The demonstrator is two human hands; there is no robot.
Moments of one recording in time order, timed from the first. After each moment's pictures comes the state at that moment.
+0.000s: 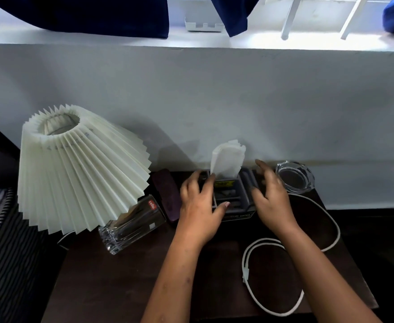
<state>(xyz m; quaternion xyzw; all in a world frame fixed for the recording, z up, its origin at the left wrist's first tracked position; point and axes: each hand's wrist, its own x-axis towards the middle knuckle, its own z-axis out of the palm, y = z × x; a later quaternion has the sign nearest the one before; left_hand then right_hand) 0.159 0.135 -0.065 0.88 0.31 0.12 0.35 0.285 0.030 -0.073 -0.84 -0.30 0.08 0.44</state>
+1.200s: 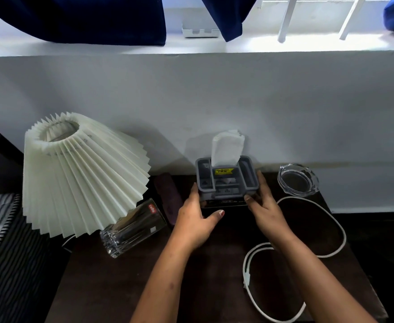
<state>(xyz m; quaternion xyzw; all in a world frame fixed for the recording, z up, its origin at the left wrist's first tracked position) 0.152 0.144 -0.080 0.79 0.34 0.13 0.49 0.288 0.030 -0.107 -0.74 -0.26 0.25 0.57</state>
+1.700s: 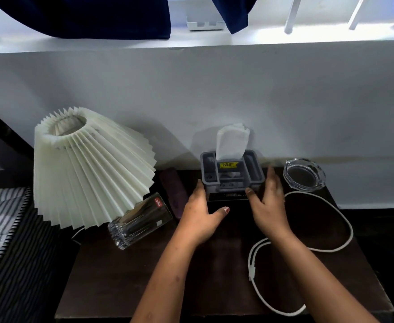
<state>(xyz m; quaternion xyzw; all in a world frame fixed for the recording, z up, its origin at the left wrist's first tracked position) 0.148 0.141 -0.073 0.80 0.34 0.10 0.48 0.274 0.040 -0.102 -0.84 -0.25 0.10 0.48</state>
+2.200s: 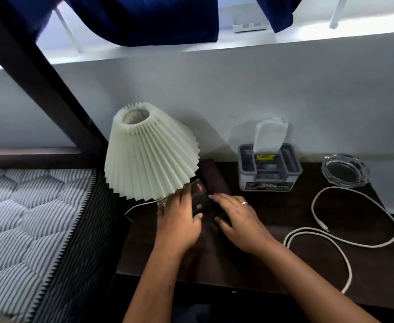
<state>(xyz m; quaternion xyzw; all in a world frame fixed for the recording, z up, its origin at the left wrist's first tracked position) 0.039 0.164 -0.059 0.87 0.45 0.04 0.19 0.170 0.075 -0.104 -0.76 -0.58 0.14 0.27</state>
